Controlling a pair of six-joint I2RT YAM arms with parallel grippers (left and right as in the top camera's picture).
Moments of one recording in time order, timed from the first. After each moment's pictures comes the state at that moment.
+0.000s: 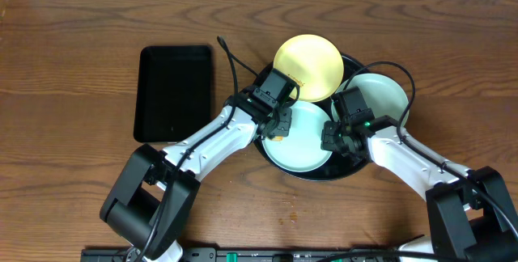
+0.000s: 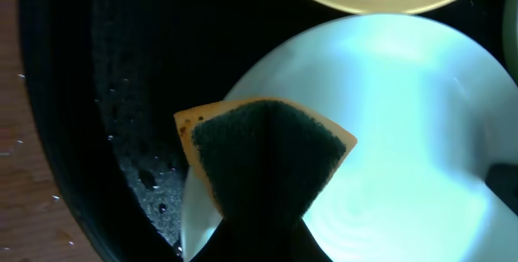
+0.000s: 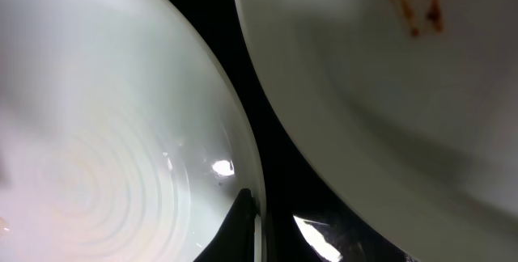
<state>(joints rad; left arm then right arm) -0.63 1.80 1.14 -0.51 0.02 -0.46 0.39 1.63 0.80 -0.43 -0.05 0.54</state>
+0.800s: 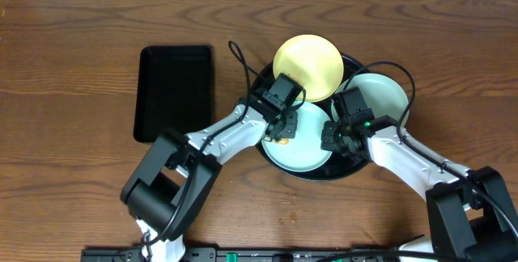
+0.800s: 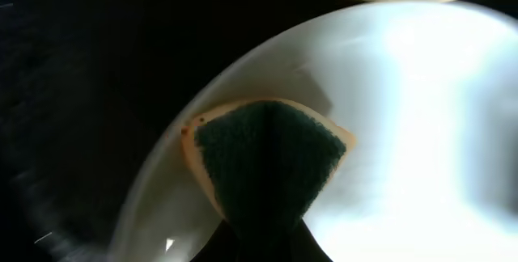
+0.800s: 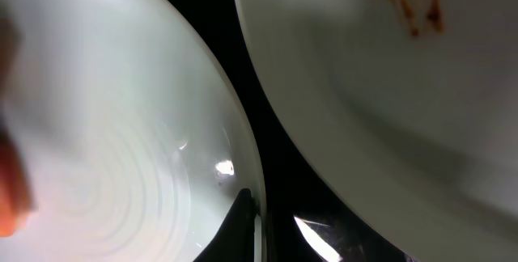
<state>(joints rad) -0.66 1.93 1.15 -0.42 0.07 -0.49 0.39 1.63 0.80 -0.43 -0.05 0.54</state>
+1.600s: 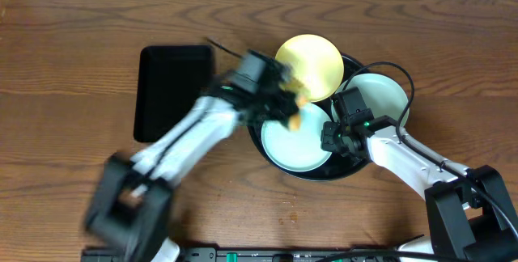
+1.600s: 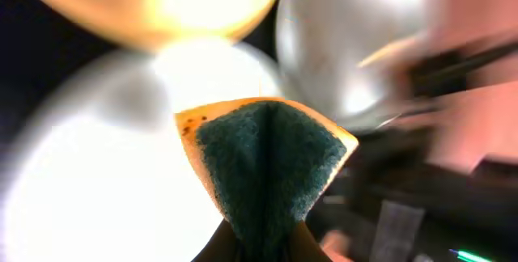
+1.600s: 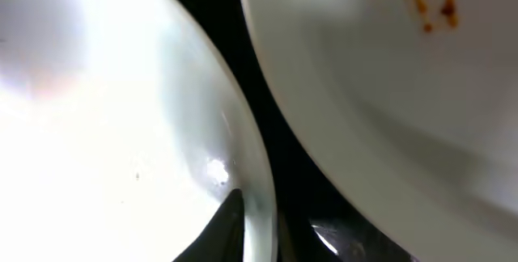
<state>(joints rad) -0.48 1.69 1.17 -0.44 0.53 -0.48 0.39 1.64 0.80 -0.43 -0.06 0.54</state>
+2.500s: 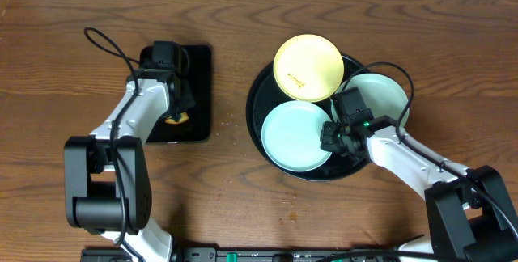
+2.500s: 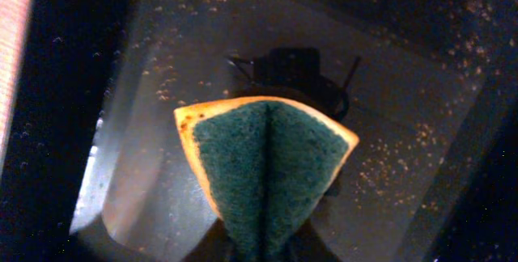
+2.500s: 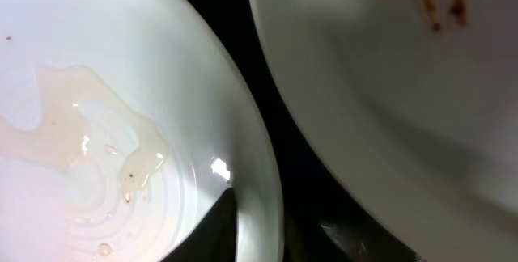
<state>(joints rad) -0.04 1.81 1.15 -0.65 -0.16 -0.39 0.39 1.64 0.80 -0.42 -0.06 0.54</state>
